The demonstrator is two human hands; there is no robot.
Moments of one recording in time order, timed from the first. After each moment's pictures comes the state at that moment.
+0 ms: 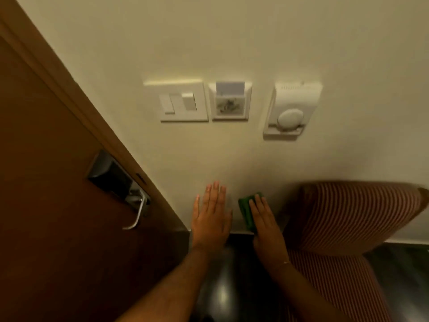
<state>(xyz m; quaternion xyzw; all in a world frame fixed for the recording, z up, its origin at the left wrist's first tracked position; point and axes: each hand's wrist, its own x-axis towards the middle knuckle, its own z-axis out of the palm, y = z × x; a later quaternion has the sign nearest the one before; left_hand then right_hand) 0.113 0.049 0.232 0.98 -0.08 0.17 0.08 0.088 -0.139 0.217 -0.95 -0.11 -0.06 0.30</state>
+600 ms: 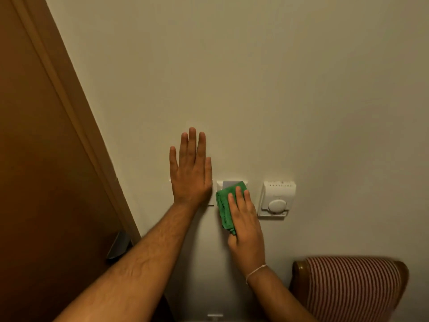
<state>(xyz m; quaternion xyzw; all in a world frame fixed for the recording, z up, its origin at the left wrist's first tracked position) 0.300 0.089 0.506 0.86 -0.09 0.48 0.12 0.187 -0.062 0.425 -0.88 -0.15 -0.35 0.29</state>
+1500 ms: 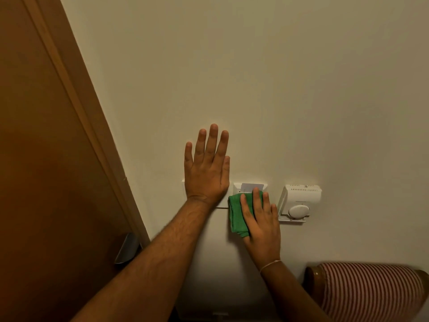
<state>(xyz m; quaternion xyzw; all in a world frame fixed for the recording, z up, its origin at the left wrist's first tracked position) 0.324 0.095 0.497 0.84 -0.14 0.52 0.12 0.242 -0.070 0.384 -0.91 -0.11 -0.40 0.09</state>
